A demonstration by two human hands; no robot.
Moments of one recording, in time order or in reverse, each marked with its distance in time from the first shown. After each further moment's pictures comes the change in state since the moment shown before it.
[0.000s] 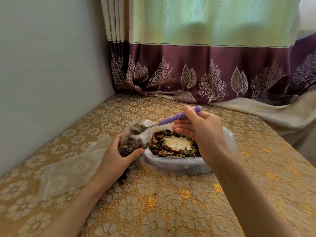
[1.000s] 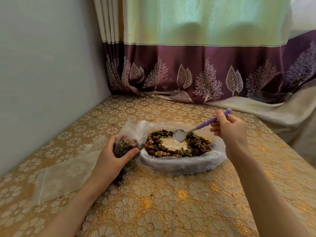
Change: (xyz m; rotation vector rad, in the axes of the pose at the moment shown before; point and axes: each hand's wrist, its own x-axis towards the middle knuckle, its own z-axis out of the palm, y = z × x) left_hand -0.001 0.004 0.000 -0.026 0.033 0.020; right_hand 0.033 0.027 -0.079 -0.260 0.388 -0.055
